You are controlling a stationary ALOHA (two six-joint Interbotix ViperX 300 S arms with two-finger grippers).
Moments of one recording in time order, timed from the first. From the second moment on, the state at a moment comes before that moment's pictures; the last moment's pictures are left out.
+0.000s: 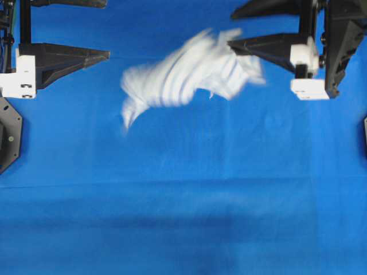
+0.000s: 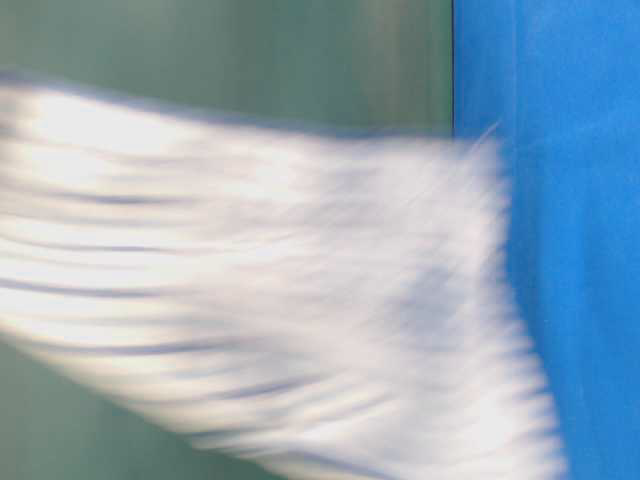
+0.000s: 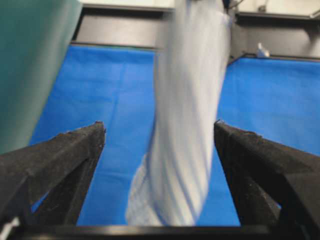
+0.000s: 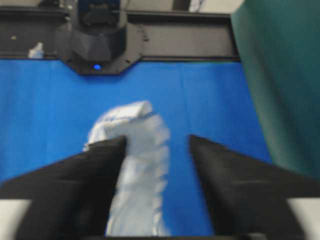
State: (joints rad) left arm 0.13 -0.65 0.39 -0.02 0.42 0.05; right arm -0.06 -0.42 0.16 -0.19 0.64 0.08
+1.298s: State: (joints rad) left arm 0.09 -0.22 0.88 -0.03 -0.07 0.04; right arm -0.10 -0.17 0.72 -0.21 0.29 0.24
